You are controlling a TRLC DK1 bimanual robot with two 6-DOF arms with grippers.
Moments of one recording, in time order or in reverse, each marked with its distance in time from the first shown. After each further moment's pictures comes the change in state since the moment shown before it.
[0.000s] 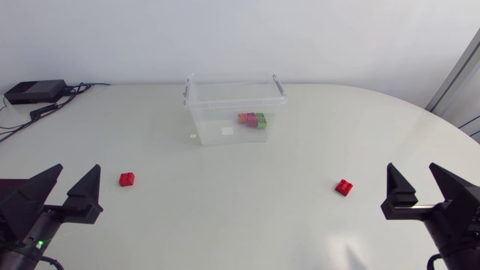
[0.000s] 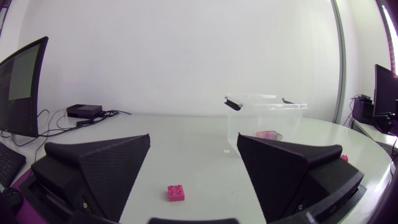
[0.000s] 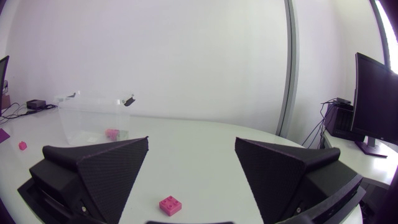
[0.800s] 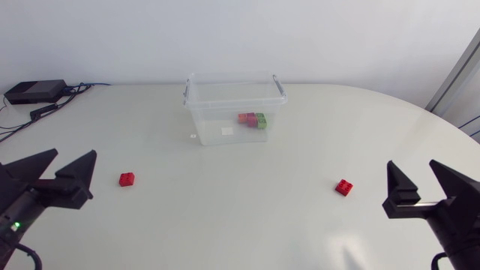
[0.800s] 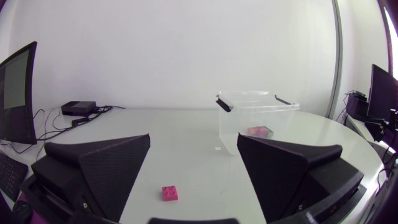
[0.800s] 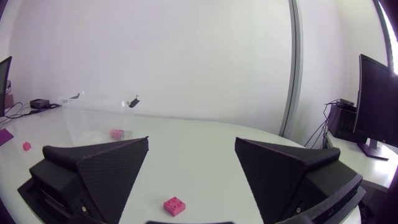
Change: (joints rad) left arm -0.047 0.231 0.257 -0.140 0.000 -0.002; right arm 0.021 0.037 0.058 -0.037 -0.004 0.000
